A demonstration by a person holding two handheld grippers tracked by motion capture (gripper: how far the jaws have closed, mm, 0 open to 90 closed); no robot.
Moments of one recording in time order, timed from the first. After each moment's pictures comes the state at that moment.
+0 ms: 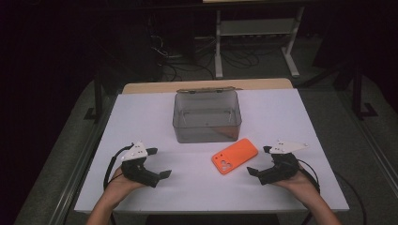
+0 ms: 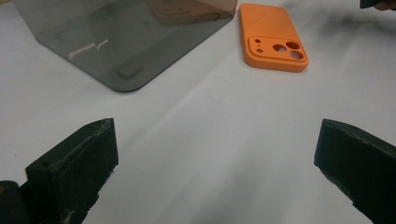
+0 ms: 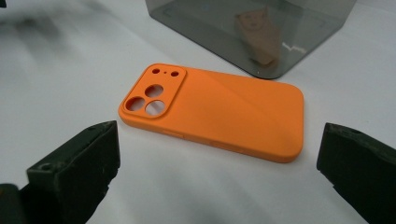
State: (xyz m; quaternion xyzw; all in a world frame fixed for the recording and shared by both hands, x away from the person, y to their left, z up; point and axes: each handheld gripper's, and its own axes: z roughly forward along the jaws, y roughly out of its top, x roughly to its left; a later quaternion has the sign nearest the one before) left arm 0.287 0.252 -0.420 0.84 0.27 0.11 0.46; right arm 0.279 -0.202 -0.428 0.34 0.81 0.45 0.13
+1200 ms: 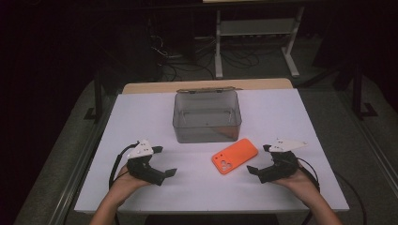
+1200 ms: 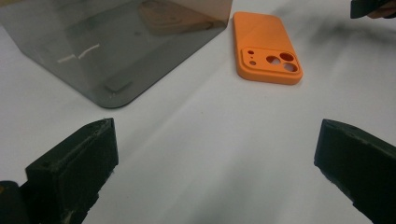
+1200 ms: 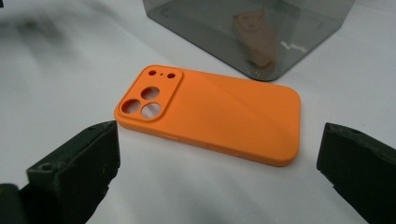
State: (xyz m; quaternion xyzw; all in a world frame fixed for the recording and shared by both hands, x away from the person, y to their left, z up) left arm 0.291 0.235 -0.417 0.83 0.27 0.10 0.47; right arm 0.284 -0.201 -0.427 0.34 0.82 0.44 0.13
